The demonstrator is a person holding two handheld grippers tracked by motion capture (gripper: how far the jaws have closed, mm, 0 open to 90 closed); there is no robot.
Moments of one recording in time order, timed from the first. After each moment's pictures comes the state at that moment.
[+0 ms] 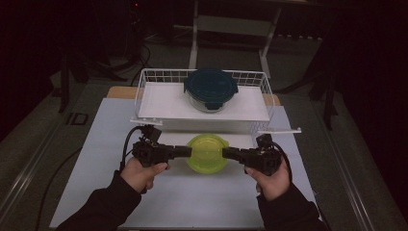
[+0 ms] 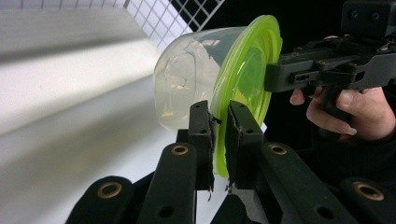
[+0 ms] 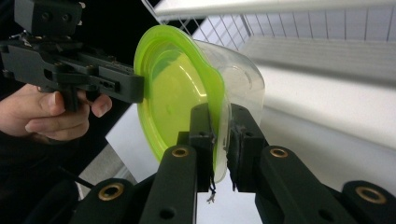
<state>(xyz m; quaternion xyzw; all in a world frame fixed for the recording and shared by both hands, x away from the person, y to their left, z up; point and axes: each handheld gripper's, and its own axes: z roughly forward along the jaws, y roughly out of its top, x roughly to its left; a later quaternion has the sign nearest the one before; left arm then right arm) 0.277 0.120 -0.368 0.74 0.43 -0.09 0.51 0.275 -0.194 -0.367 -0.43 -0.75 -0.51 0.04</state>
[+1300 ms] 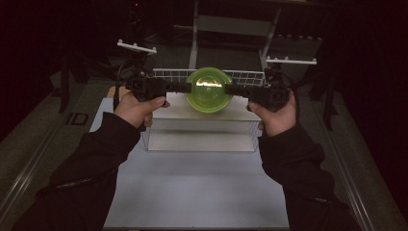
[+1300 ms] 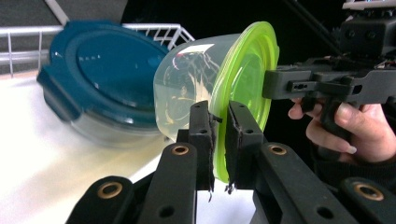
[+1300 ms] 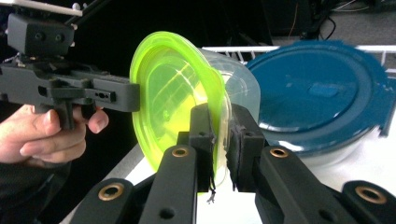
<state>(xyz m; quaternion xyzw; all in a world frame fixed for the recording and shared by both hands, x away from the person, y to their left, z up) 0.354 0.131 -0.249 0.72 0.42 -0.04 0.55 0.352 -0.179 -0.245 -0.42 -0.72 -0.55 -0.01</state>
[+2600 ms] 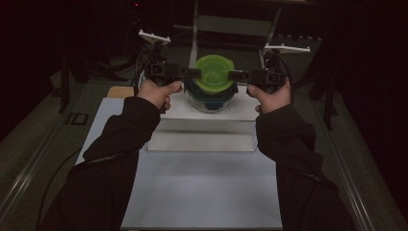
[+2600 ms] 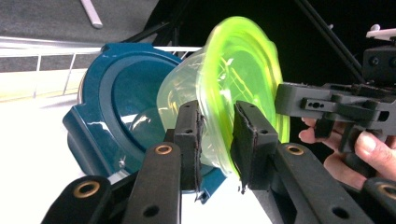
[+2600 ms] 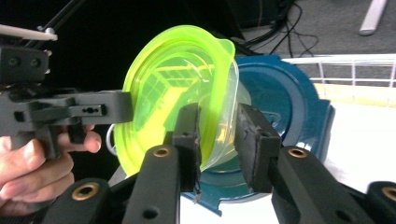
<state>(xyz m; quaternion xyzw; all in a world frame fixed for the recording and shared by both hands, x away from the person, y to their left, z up) 0.409 0.108 -0.262 0.68 0.49 -0.04 0.54 0.410 -0.185 -0.252 -0.50 -0.69 -0.52 0.00</state>
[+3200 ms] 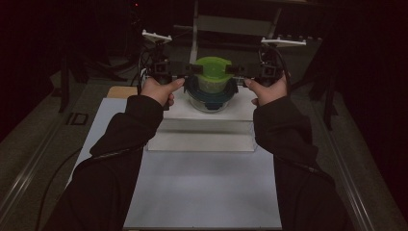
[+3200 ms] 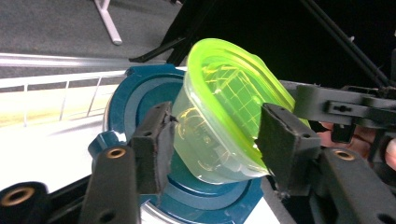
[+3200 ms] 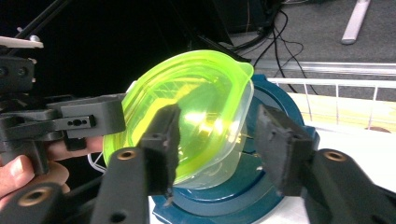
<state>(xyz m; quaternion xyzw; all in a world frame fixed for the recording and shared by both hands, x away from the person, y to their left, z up) 0.421 0.106 -0.268 0.67 0.50 0.00 0.55 0.427 -0.178 -0.249 -0.50 -0.70 -0.51 -0.03</state>
